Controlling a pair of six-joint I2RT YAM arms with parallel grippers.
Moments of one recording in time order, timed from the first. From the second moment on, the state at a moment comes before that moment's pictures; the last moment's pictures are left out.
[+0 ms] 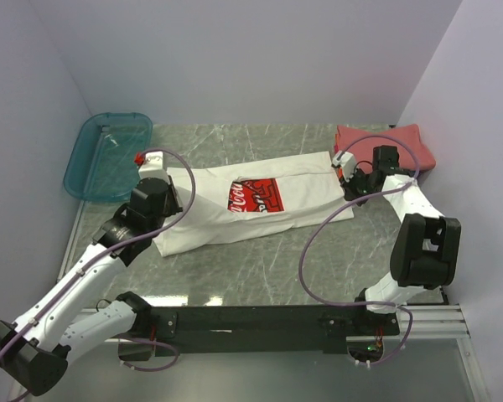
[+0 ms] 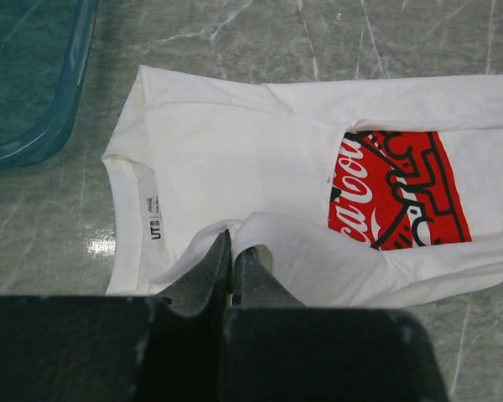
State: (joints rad) left arm -0.55 0.88 0.87 -0.42 -0.47 -0.40; right arm -0.13 1.57 1.09 -0.61 -0.47 -0.92
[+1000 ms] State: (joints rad) left arm -0.42 1.12 0.92 -0.28 -0.34 -0.33; right arm -0.08 1.75 1.15 -0.48 -0.33 -0.75
